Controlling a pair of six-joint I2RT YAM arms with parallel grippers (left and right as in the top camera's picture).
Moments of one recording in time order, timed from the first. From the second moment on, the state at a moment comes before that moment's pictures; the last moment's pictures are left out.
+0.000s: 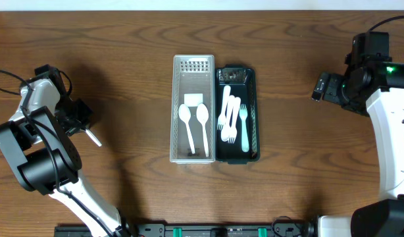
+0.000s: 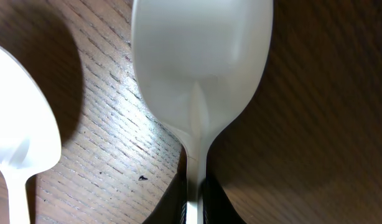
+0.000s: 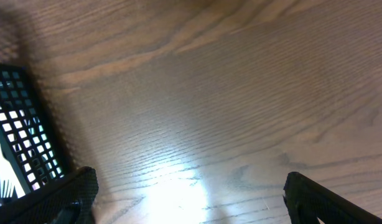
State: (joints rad) left arm 0.44 2.07 1.40 -0.97 0.00 -0.33; right arm -0.09 1.55 1.47 -1.18 0.07 0.28
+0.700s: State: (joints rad) left arm -0.36 1.47 1.41 -1.12 -0.02 -0.33; right arm -0.09 1.55 1.47 -1.18 0.07 0.28
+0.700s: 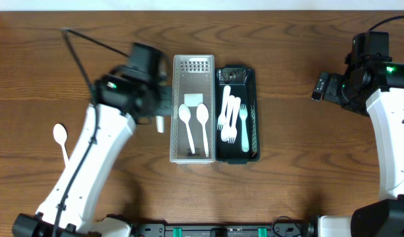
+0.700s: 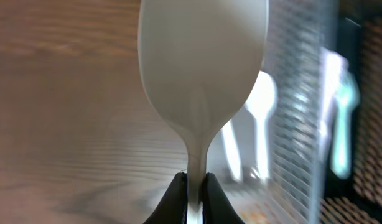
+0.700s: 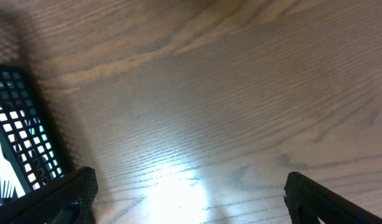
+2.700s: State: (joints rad) left arm 0.62 1.81 1.25 -0.98 -0.05 -0.16; right arm -0.09 1.55 1.47 -1.20 0.07 0.24
